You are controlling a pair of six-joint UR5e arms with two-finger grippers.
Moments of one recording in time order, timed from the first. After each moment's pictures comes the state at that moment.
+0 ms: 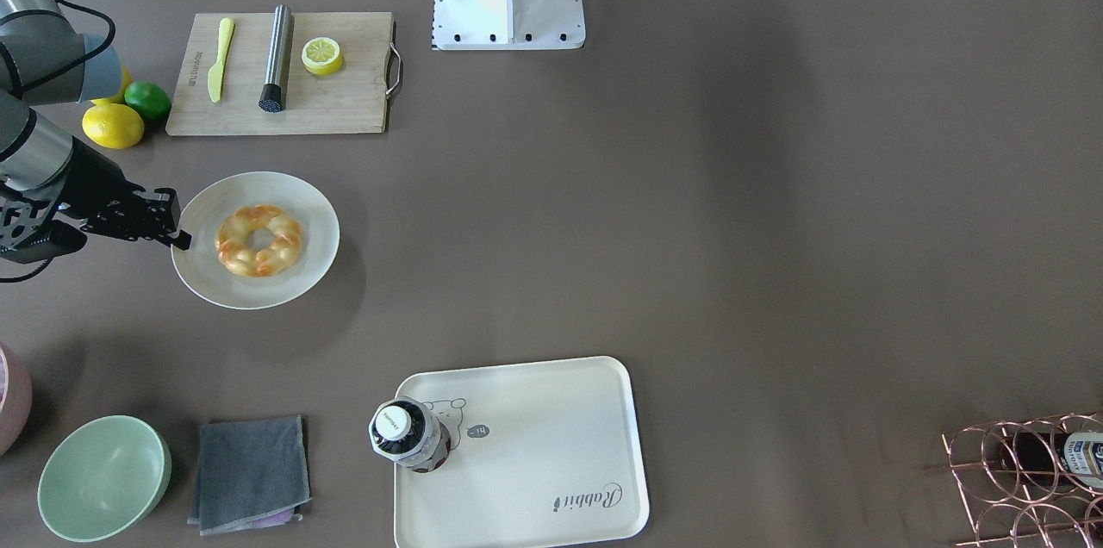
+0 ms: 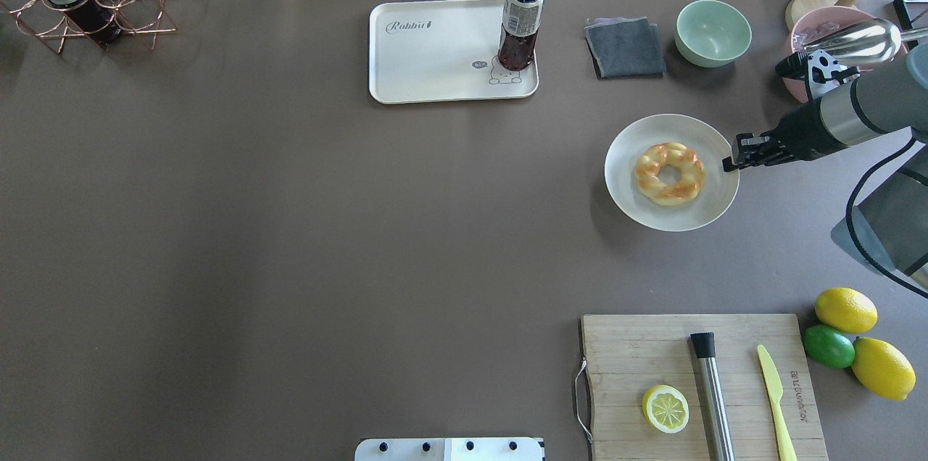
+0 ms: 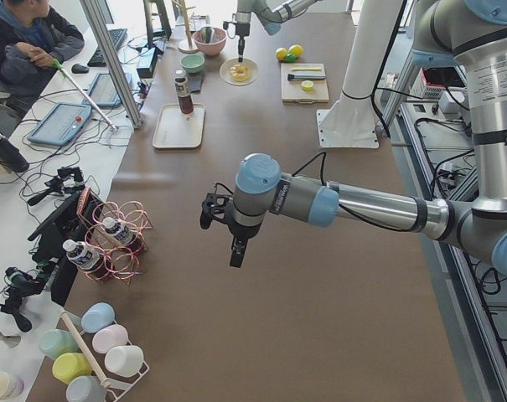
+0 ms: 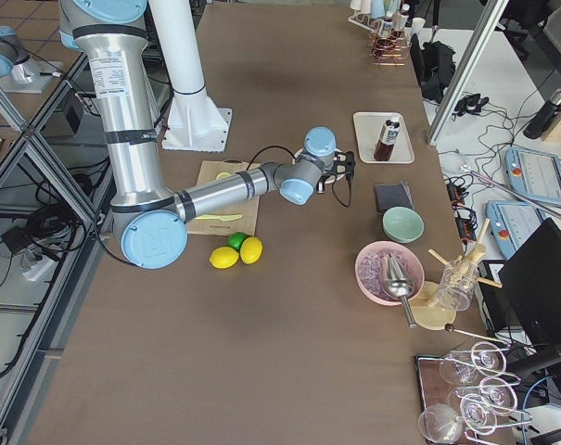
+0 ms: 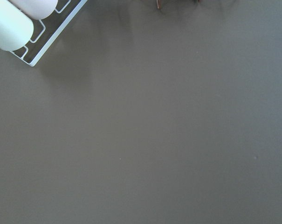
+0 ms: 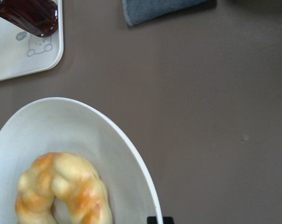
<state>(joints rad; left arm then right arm) -1.49 -1.40 -1.97 -1.70 -2.35 -0.24 0.94 -1.41 1.70 -0.85 2.30 1.13</state>
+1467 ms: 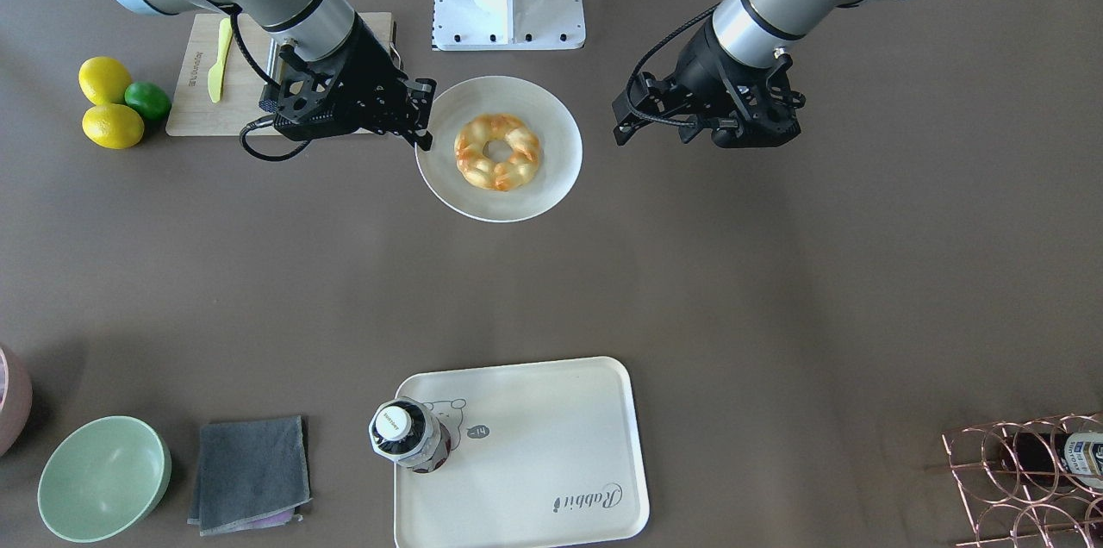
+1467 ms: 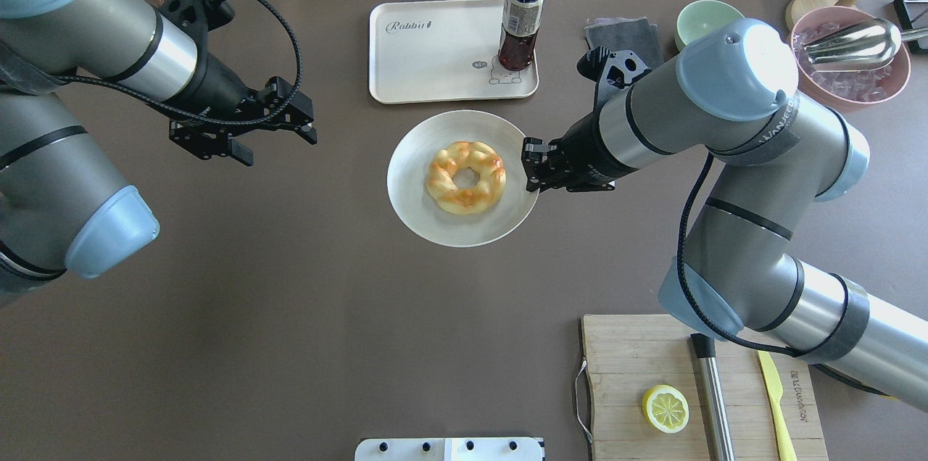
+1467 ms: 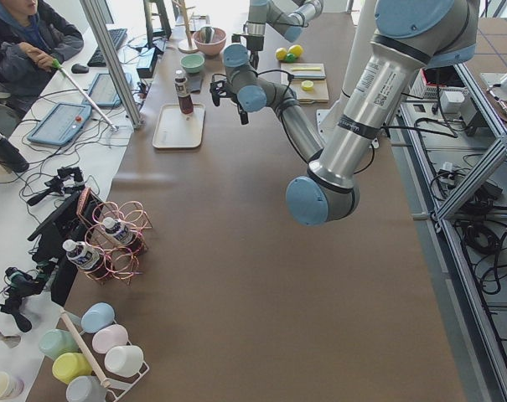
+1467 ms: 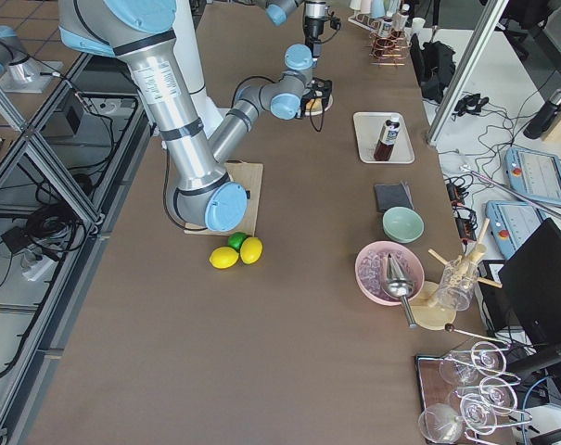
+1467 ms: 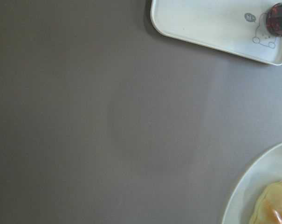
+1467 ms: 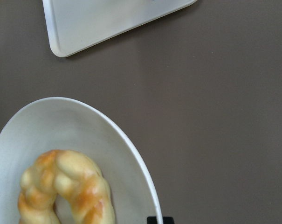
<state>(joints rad) -0.79 -2.10 -1.89 -1.71 -2.27 -1.38 0.66 -1.09 1.90 -1.28 2.09 1.44</state>
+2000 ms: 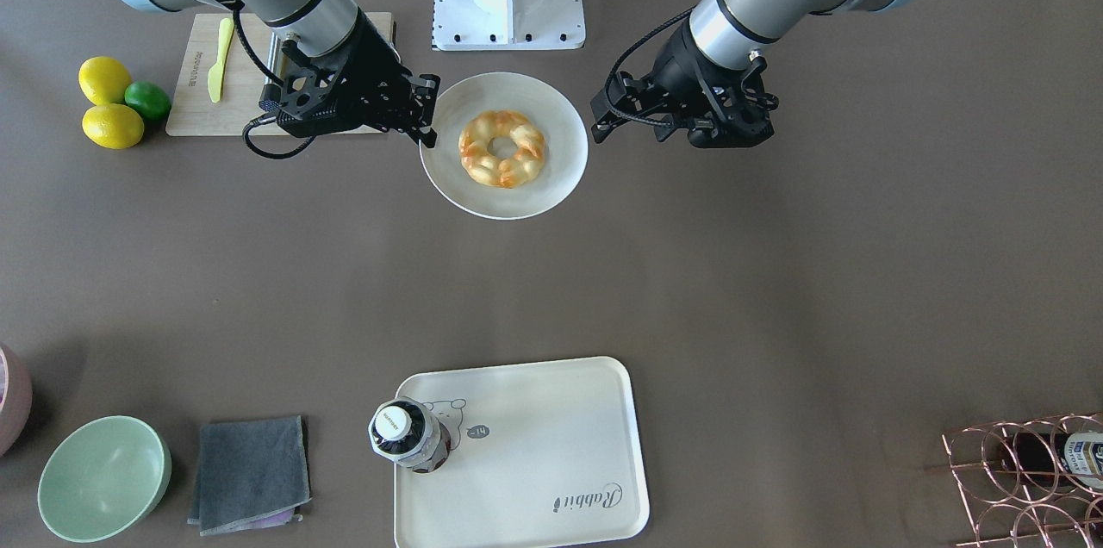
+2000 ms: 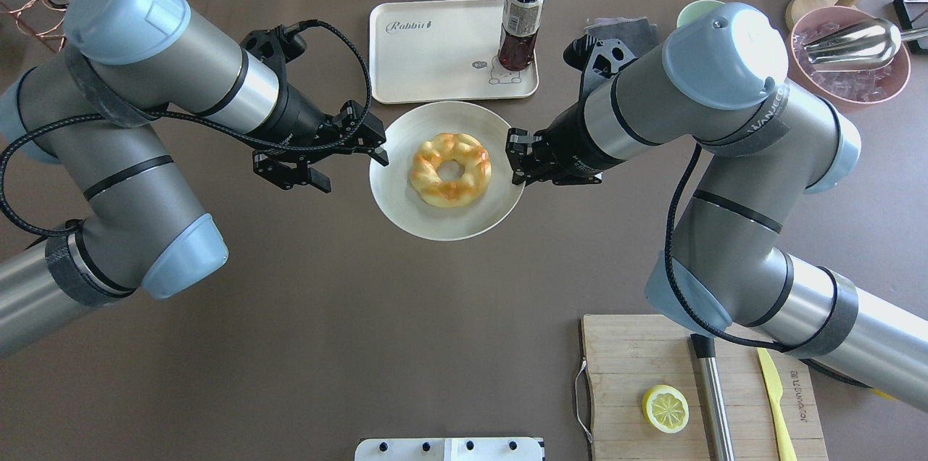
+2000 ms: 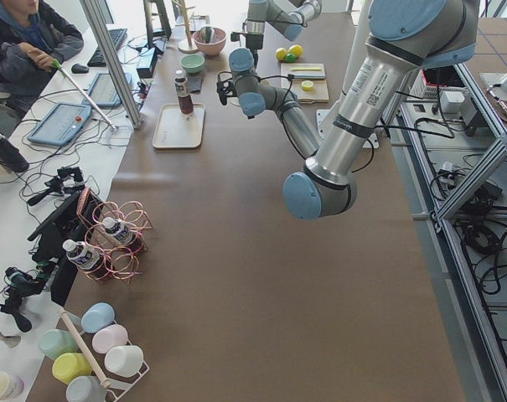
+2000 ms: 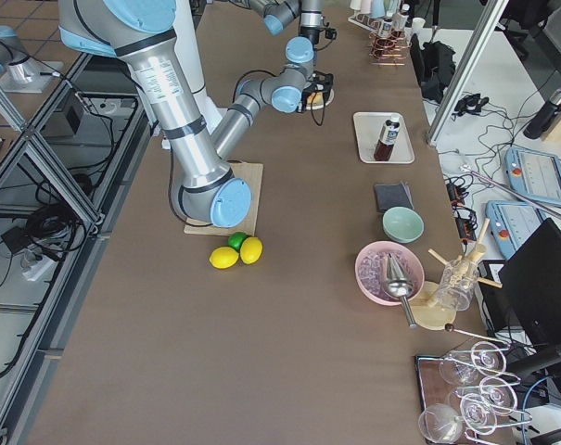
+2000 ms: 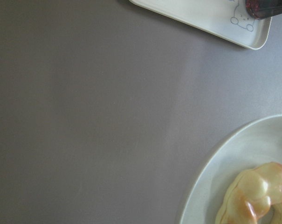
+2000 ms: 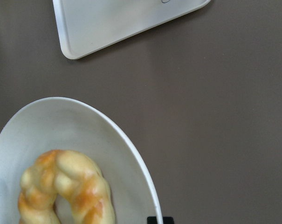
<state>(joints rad) -0.73 -2.11 -1.83 -1.91 -2.25 -1.53 0.67 -1.05 1.91 -1.31 2.09 1.45</state>
